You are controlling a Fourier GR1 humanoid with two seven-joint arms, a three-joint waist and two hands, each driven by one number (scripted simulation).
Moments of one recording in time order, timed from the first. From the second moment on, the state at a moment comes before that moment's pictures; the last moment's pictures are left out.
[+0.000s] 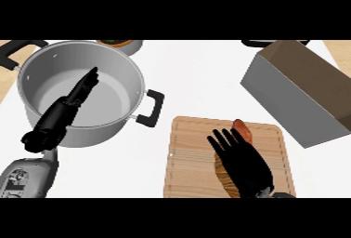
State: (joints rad) left arm -0.22 0.28 -0.01 -1.55 -0.10 -0.20 -0.07; right arm -0.13 -0.31 0.62 -1.73 1.15 0.50 0.35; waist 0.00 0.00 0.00
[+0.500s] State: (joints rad) left arm -0.22 0.25 0.01 -1.56 -0.13 -0.21 -0.06; right arm -0.14 -0.32 0.62 -1.63 1.21 0.37 0.17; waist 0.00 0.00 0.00
